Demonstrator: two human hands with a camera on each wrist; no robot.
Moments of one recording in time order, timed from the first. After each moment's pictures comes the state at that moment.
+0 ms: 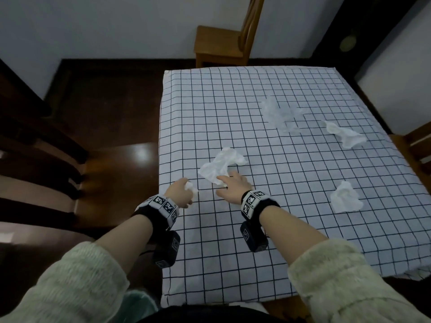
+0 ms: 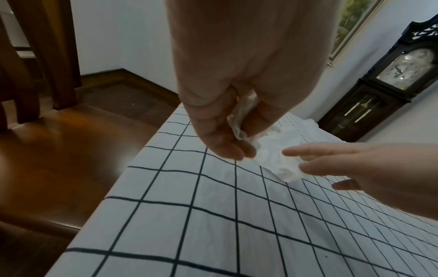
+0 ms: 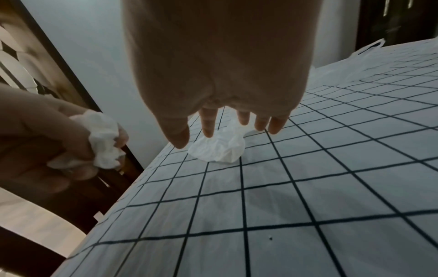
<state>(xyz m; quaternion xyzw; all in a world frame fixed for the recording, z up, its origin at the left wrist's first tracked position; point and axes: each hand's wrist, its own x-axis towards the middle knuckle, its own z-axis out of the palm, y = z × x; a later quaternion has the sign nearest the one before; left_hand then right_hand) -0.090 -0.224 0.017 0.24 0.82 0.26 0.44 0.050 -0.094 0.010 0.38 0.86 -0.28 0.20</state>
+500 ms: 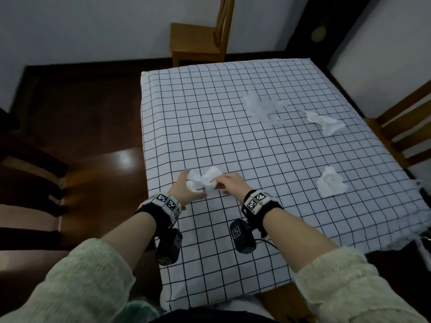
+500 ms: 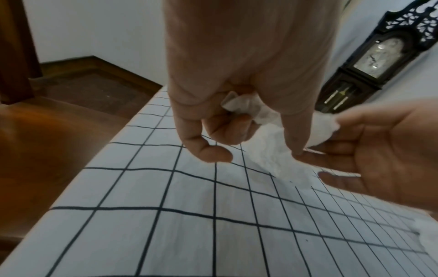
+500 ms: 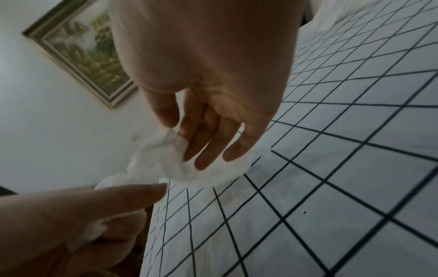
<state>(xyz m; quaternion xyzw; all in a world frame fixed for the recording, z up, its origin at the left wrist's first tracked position) -0.081 -0.204 0.021 0.29 0.80 0.24 0.47 0.060 -0.102 0.021 0.50 0.61 -0.61 -0.05</state>
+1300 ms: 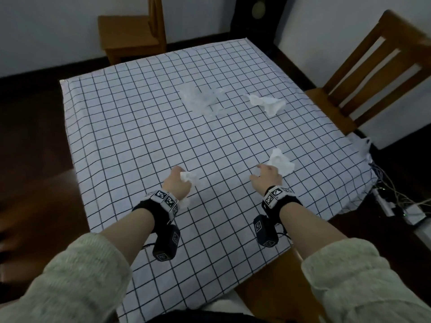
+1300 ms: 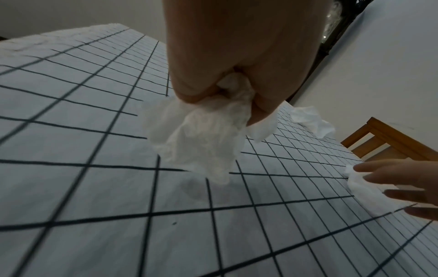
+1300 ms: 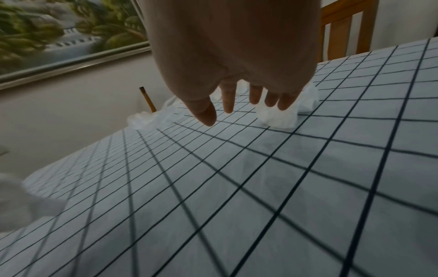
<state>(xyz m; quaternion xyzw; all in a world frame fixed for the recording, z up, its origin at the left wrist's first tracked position) 0.023 -0.094 0.010 0.40 0.81 0.17 0.39 0.266 0.000 0.003 0.72 0.62 -0.30 0.02</state>
